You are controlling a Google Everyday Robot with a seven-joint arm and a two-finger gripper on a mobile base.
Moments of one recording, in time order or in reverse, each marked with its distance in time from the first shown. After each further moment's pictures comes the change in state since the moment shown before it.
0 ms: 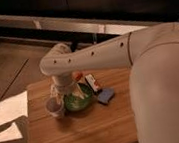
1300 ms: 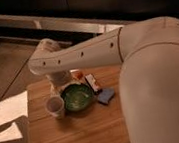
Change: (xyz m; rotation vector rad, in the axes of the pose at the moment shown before) arm -0.068 -0.013 -0.044 0.168 -0.241 -0.214
